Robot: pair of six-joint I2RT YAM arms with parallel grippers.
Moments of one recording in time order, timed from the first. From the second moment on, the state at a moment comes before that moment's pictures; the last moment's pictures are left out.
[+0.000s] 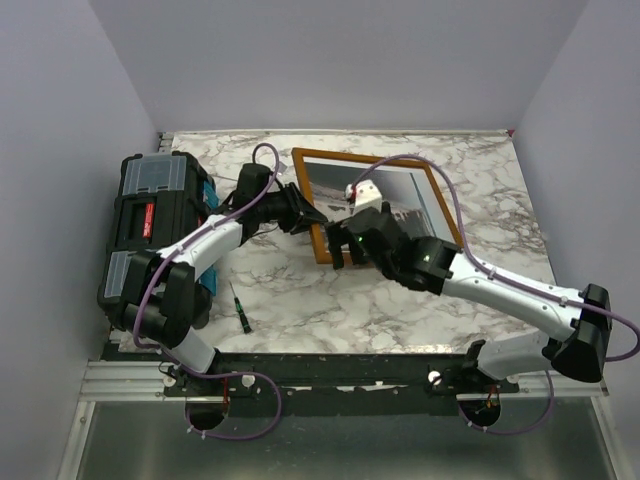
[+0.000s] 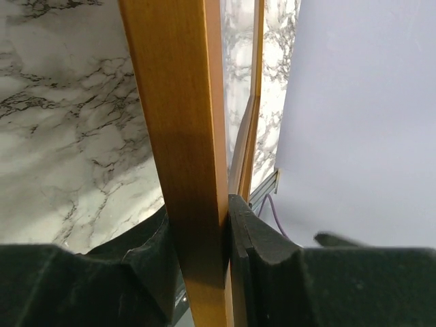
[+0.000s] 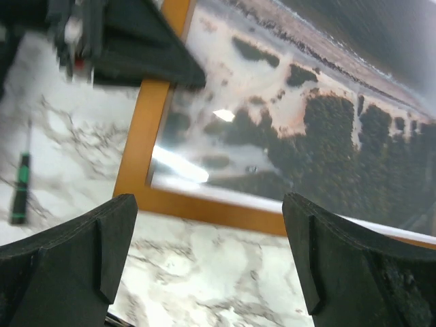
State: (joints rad) left arm -0.35 1.57 1.00 -0.01 0.65 -0.99; right arm 0.98 1.33 1.18 -0.46 0.42 0.40
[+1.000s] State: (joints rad) left arm -0.31 1.57 1.12 -0.23 0.65 -0.91; right arm 1.28 1.71 1.03 -0.09 1.25 -0.36
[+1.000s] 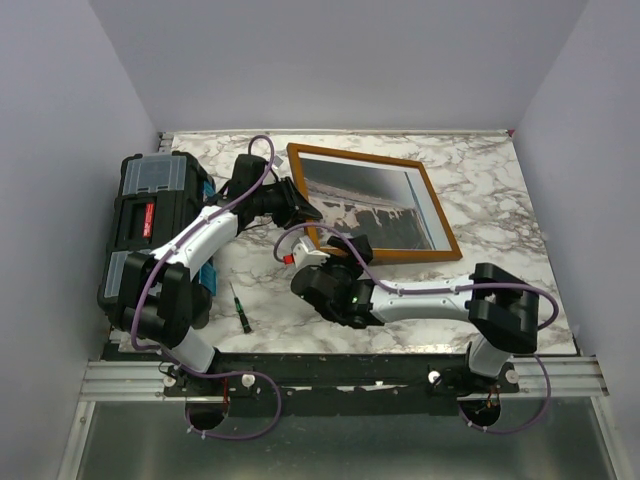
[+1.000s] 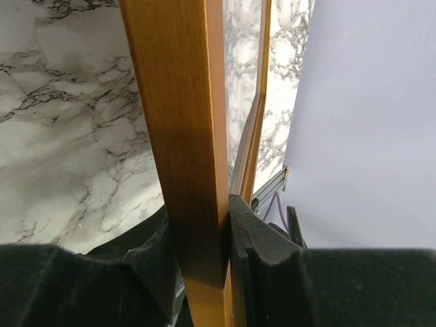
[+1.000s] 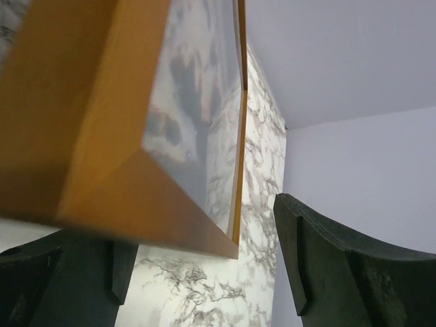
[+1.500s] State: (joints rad) left arm -0.32 1.57 1.14 -0.23 0.65 -0.91; right arm 1.25 1.72 0.99 0.17 1.22 -0.53
